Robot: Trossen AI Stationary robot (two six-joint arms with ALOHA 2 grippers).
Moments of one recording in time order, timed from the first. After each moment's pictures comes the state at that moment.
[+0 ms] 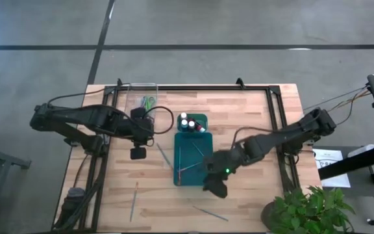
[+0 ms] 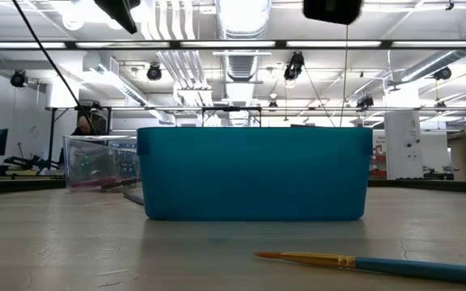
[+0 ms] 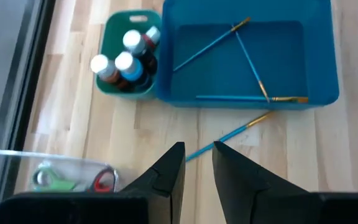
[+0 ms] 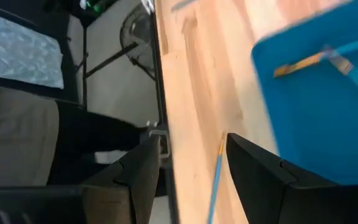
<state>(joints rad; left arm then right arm) -0.15 1.26 1.34 -1.13 -0.25 -0.12 0.36 1.60 1.35 -0.48 -0.21 0.81</state>
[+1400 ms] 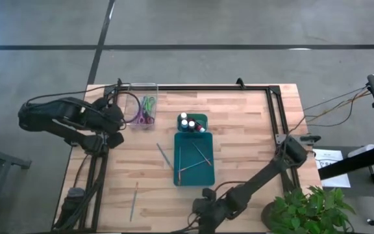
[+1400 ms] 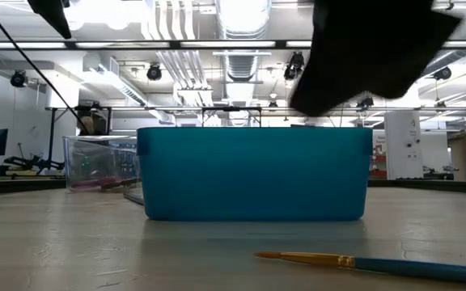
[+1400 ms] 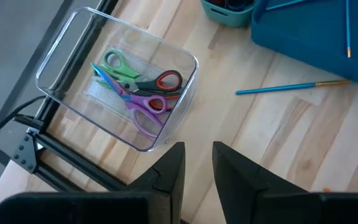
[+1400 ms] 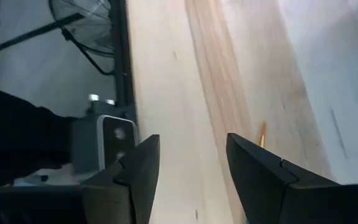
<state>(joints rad) -0.16 1.02 1.34 -1.57 -0.41 -0.55 0.66 2.10 1.54 -0.36 0.19 0.87</state>
